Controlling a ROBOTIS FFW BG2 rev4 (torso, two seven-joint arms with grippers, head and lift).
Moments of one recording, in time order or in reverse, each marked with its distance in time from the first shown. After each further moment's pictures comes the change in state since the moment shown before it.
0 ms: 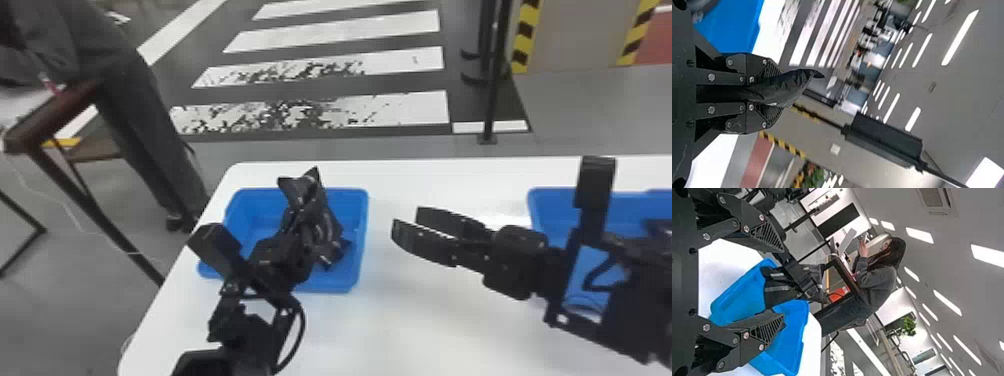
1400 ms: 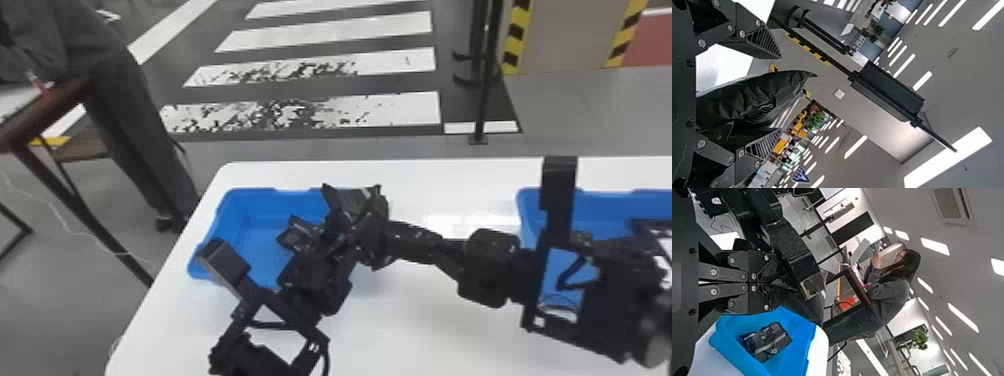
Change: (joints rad) left arm 0.164 0.007 -0.125 -0.244 0.242 0.147 -0.156; right arm -0.016 -0.004 0.044 -0.062 0.039 0.064 0.000
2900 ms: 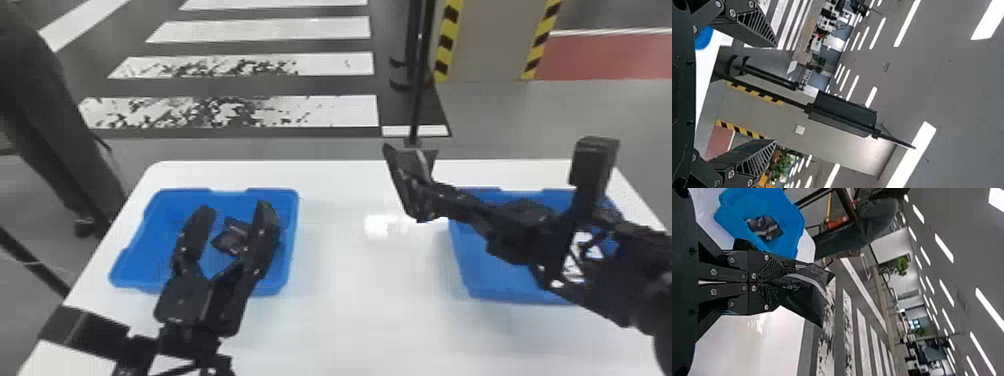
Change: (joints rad) left arm 0.101 -0.004 -0.013 0.050 -0.210 -0.460 0.054; right arm 0.087 0.030 -0.314 -0.026 0.218 0.029 -0.008
